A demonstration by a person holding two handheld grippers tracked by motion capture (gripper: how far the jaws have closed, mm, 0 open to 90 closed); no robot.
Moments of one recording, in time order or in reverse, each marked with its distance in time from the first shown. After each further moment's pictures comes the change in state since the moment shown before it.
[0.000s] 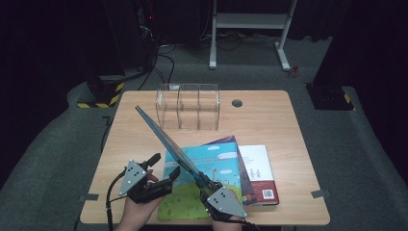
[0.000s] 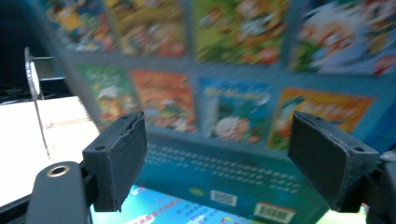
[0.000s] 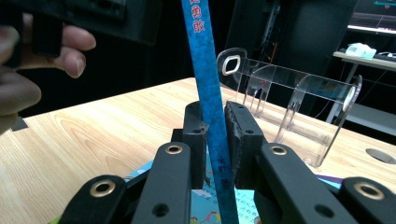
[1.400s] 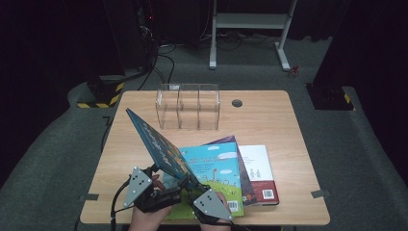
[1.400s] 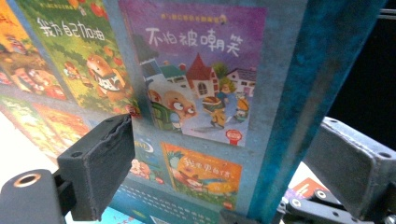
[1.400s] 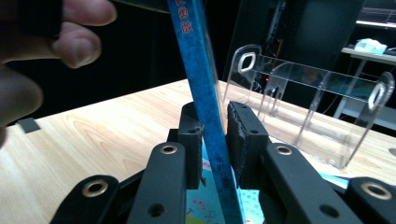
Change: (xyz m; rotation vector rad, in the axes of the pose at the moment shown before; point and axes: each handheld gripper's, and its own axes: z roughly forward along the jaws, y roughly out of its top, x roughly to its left) left arm -0.033 0.007 -0.006 -0.052 0.010 -0.054; right arm 0.029 -0.001 0.014 0.012 0.006 0.010
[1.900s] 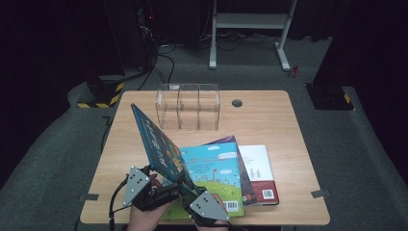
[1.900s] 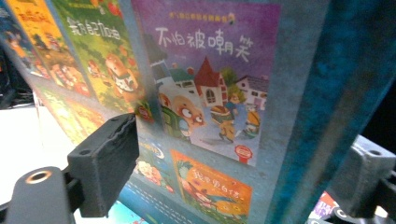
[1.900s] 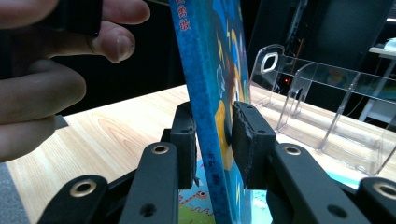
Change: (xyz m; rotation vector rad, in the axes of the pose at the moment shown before) left arm 0.005 0.001 -0.001 -0.002 0.050 0.012; right arm 0.008 0.000 0.001 0.002 0.077 0.008
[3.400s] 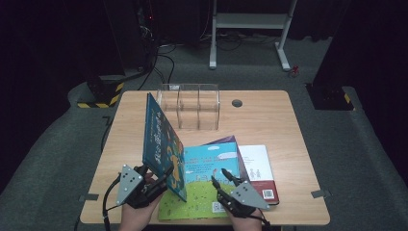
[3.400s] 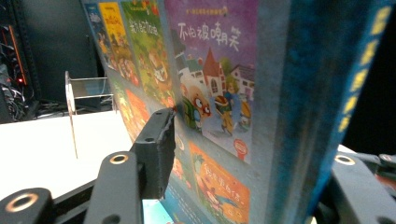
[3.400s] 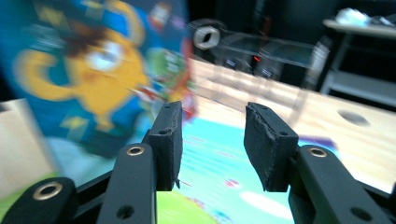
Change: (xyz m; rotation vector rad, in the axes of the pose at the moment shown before) left arm 0.018 0.000 -0.006 -0.015 0.047 0.057; right arm -0.082 -0.012 -0.044 0.072 -0.102 0.053
